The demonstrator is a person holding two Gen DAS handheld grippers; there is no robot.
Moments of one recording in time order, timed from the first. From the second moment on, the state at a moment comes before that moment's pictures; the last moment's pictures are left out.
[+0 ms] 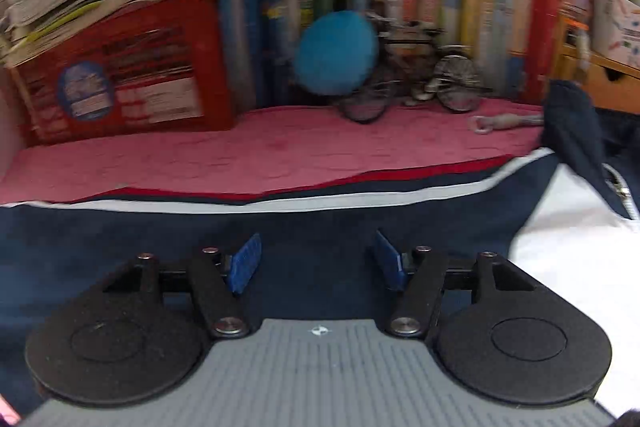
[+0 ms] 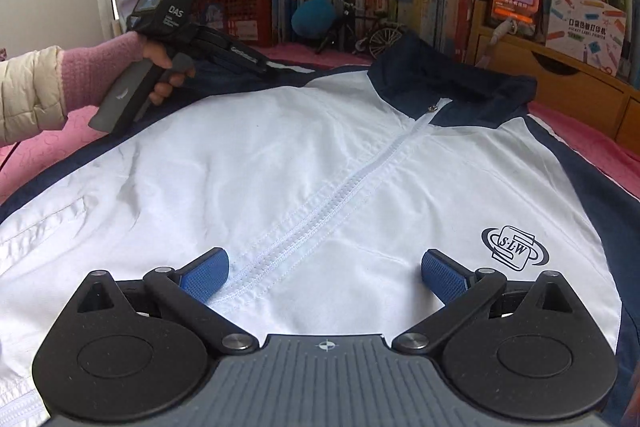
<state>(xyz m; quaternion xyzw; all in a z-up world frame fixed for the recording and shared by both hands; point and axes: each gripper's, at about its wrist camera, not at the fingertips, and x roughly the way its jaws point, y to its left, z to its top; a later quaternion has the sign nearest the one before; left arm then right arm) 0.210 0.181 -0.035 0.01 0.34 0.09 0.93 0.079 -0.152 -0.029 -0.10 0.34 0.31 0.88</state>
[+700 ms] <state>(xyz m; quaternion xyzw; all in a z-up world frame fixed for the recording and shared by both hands) 0.189 0.316 -0.033 -0.03 0.33 0.18 0.93 0.079 -0.152 -0.030 -0.10 0.34 0.30 0.88</state>
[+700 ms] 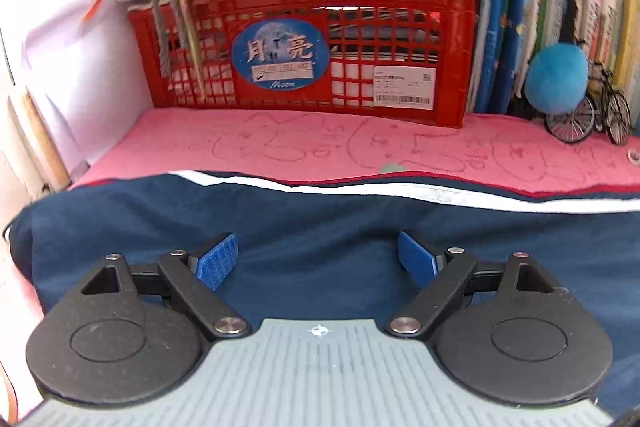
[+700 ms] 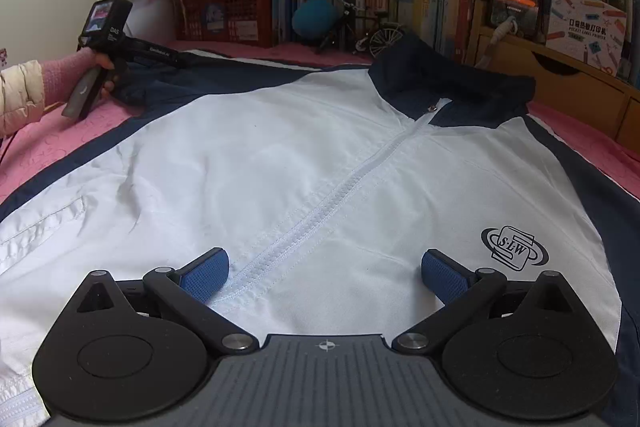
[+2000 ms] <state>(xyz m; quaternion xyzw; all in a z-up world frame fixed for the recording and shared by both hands) 0.071 0.142 0.000 0.02 0.31 0.08 0.95 0.079 -0.150 -0.030 -0.10 0.34 0.30 0.88</state>
